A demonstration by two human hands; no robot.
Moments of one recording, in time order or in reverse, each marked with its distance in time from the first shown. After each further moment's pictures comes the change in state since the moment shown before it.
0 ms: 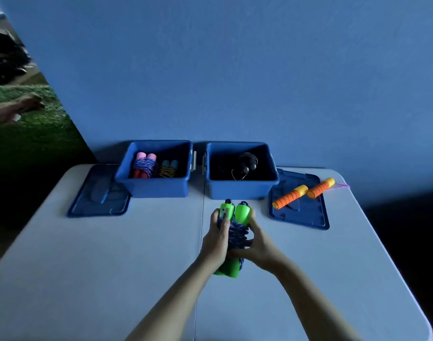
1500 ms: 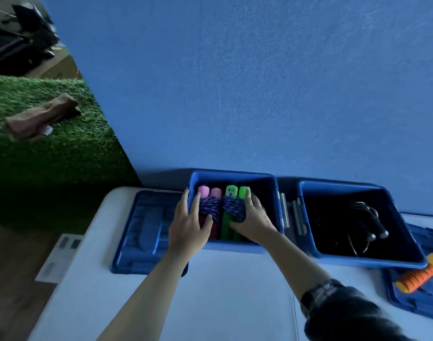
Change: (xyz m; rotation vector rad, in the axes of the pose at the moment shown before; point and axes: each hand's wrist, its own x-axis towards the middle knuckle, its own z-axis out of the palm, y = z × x) left_hand 0.268 -0.055 -0.283 0.731 0.349 0.280; right_hand 0.360 -0.056 0.145 -0.678 0.057 0.123
